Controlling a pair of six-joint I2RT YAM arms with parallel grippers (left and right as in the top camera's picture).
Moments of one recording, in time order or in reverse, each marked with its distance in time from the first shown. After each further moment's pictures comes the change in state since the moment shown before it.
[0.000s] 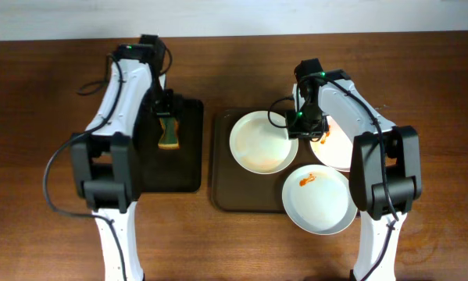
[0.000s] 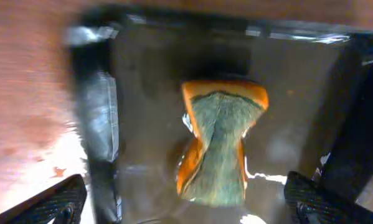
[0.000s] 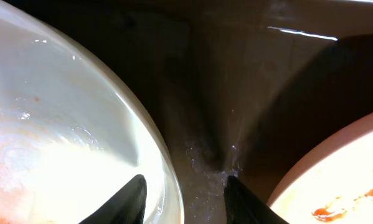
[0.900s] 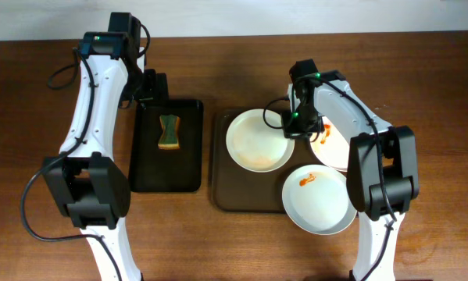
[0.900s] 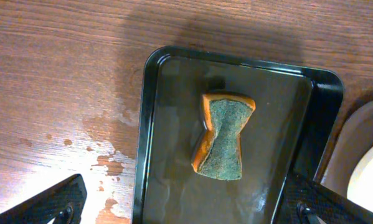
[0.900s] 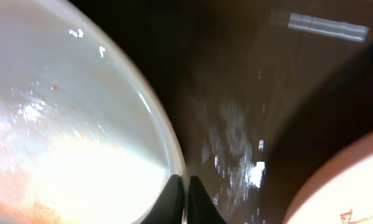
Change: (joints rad) left arm 0.044 -0.137 0.034 -0.005 0.000 0.000; right arm 0.026 0.002 0.003 -0.015 -0.007 0.000
